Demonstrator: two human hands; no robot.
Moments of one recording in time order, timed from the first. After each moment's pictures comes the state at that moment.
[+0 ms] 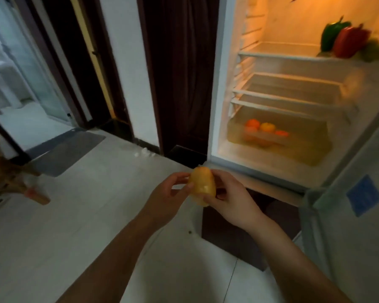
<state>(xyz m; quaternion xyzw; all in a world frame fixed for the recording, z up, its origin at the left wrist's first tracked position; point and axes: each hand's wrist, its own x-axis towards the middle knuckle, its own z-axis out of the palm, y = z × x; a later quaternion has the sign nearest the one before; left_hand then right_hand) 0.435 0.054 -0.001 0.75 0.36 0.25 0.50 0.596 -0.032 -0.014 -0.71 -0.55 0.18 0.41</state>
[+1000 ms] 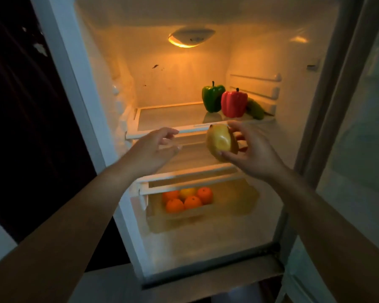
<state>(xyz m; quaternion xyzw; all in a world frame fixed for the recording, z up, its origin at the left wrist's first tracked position) 0.816 0.308 0.163 0.93 -0.04 0.19 0.30 0.894 0.069 0.141 -0.83 -0.34 -0.19 0.40</state>
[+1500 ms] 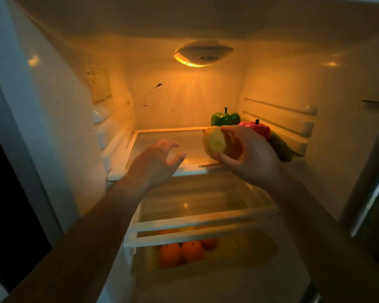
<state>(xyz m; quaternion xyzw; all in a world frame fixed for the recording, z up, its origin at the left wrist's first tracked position) 0.946 0.338 0.165 0.95 0.03 0.25 0.17 1.001 0.123 0.183 -0.84 -0.35 -0.30 0.30</state>
